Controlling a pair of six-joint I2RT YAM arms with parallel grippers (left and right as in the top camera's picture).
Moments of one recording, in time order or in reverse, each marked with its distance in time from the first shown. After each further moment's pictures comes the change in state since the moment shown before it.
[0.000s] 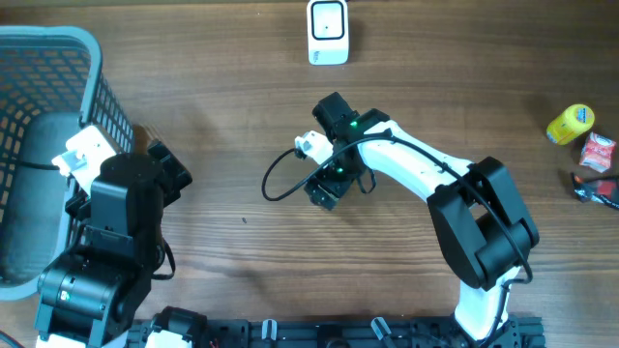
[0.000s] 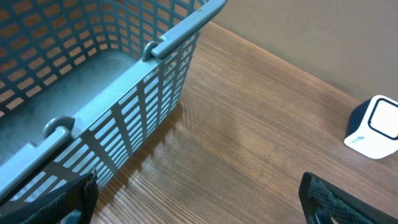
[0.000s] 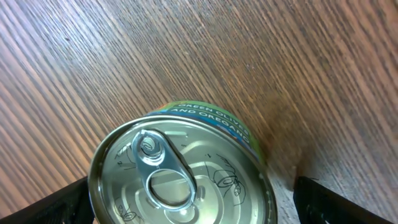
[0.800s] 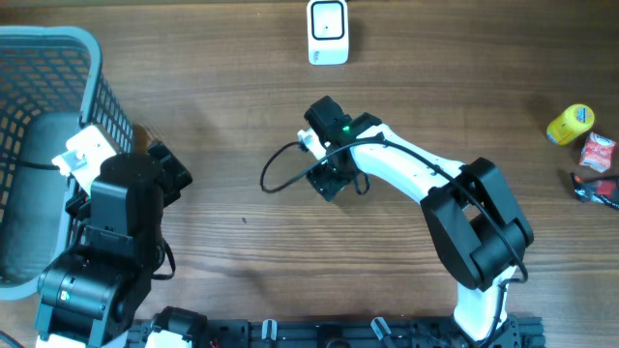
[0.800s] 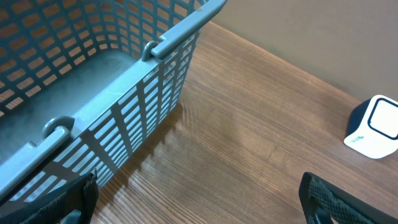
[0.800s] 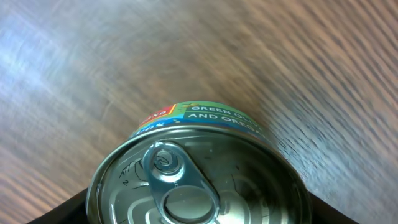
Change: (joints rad) left arm 0.000 0.000 0.000 0.000 0.000 0.000; right arm 0.034 0.013 0.001 0.041 0.188 0.311
